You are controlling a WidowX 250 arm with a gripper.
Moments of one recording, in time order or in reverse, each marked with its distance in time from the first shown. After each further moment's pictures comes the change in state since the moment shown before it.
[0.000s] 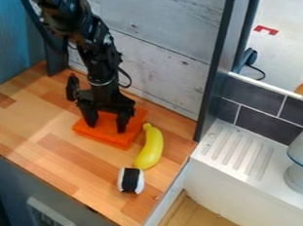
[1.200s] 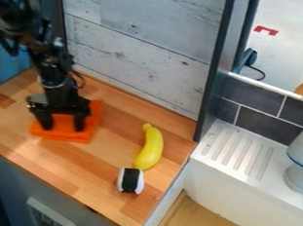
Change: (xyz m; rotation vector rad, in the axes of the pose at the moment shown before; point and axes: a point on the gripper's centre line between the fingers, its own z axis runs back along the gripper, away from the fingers) arm -0.027 0.108 -0.005 0.109 0.032 0.293
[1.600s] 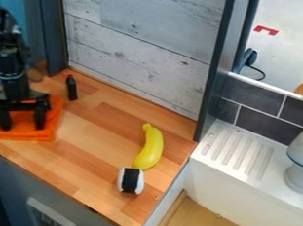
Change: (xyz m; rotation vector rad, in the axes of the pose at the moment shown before) arm -0.004 0.064 0.000 0.037 0.146 0.128
